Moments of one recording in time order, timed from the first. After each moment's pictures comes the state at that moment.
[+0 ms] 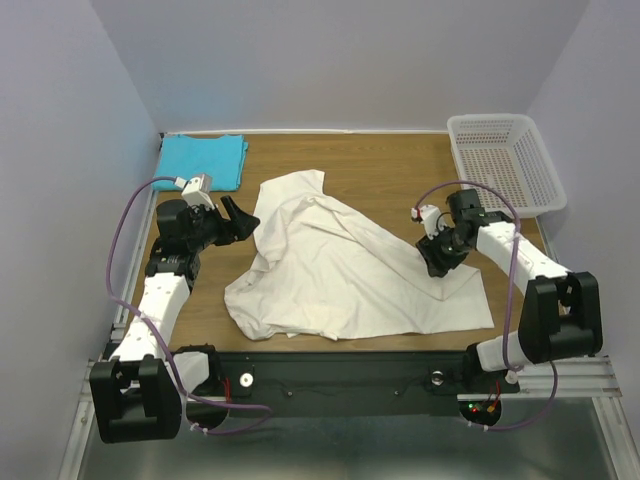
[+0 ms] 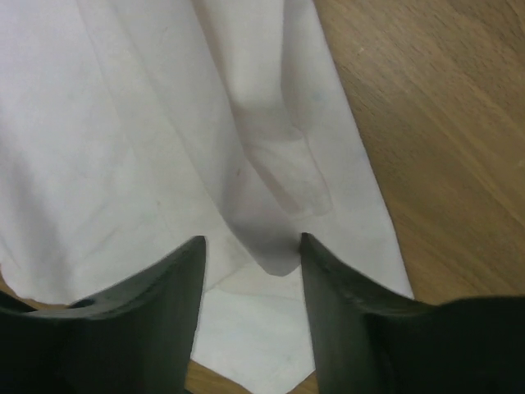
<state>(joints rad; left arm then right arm) 0.03 1.03 0.65 -0.03 0.53 -0.39 0.13 1.41 0.92 -0.75 -0.27 -0.53</state>
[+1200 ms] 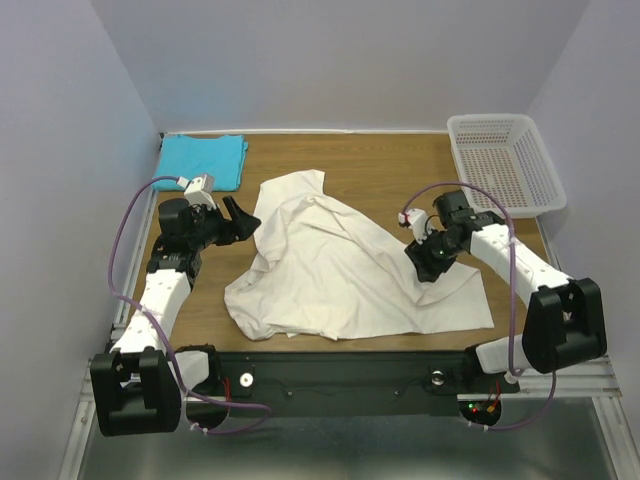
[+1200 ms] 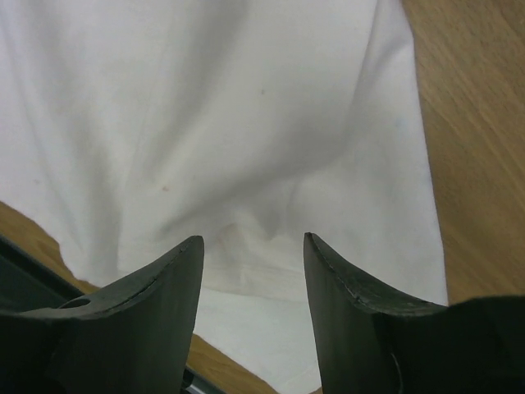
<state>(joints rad) 0.03 1.06 0.65 -0.02 0.54 -0.38 0.24 1.37 0.95 -0.82 -0.32 -0.53</state>
